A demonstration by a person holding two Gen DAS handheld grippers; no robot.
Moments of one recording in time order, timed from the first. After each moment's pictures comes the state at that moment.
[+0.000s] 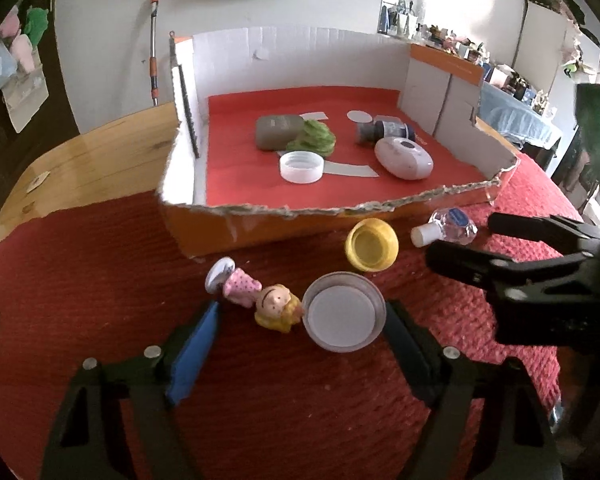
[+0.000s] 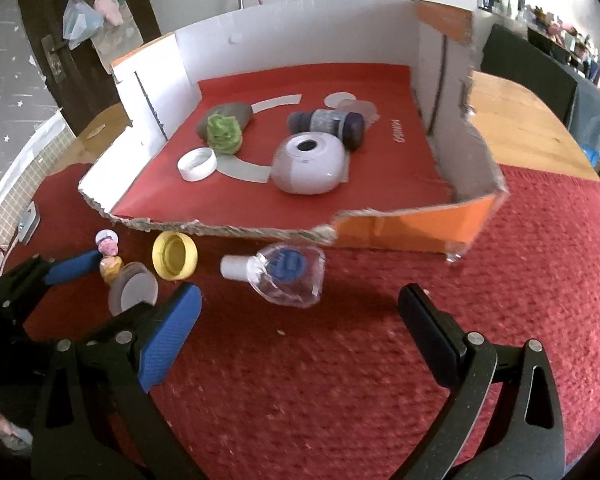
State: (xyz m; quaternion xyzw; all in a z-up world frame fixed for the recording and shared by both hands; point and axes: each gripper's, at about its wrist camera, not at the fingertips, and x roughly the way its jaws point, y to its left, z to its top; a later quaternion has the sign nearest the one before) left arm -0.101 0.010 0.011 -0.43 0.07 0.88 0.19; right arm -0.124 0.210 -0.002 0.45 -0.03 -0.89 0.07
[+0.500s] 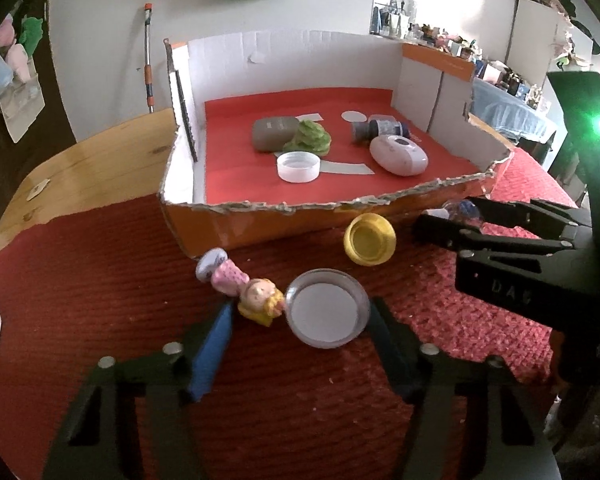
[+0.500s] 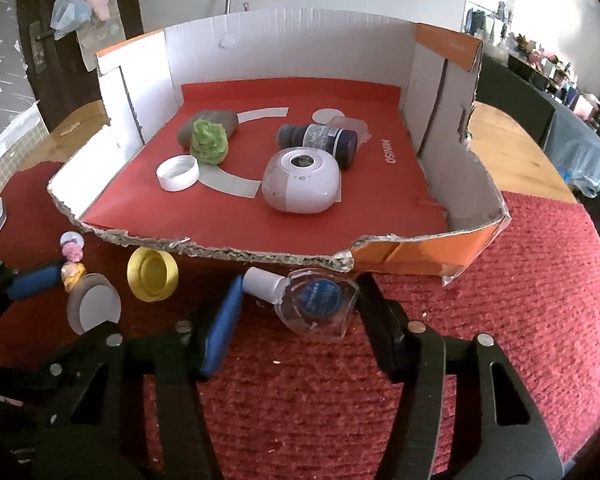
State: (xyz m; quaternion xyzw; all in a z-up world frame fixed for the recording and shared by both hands) left arm -0.096 0.008 0.011 -0.42 0.08 0.88 0.20; right arm -0.127 0.200 -0.005 0.43 0.01 -0.90 0.02
